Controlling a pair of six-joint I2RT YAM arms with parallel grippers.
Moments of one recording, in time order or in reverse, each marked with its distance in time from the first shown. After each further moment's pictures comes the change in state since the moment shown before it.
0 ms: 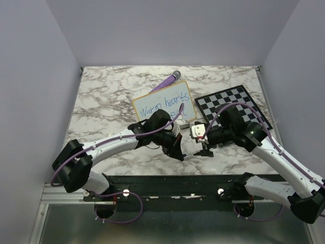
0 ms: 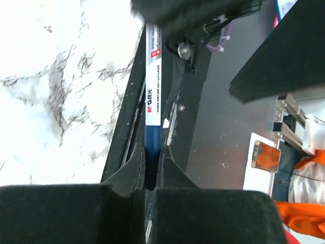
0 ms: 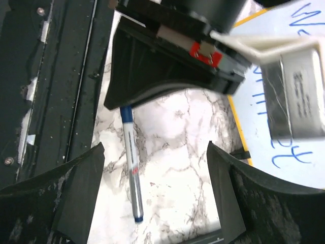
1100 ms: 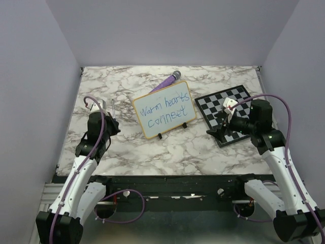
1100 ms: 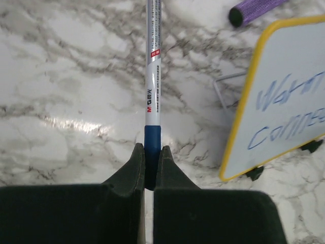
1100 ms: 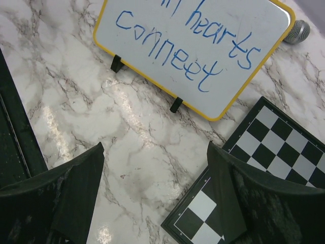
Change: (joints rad) left arm 0.690 -0.676 -0.277 -0.101 -0.889 -0.120; right arm -0.507 -0.164 -0.110 0.235 -0.077 0.361
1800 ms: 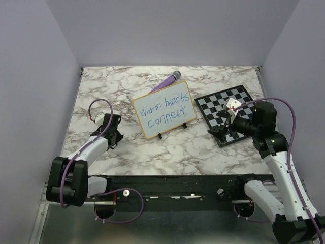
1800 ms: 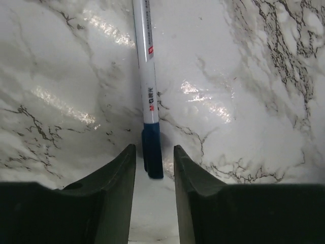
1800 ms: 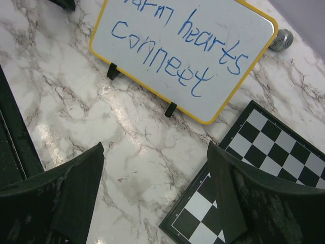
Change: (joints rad) left arm 0.017 0.479 -0.118 0.054 -0.202 -0.362; right arm -0.019 -0.053 -0.004 0.019 0.000 0.033
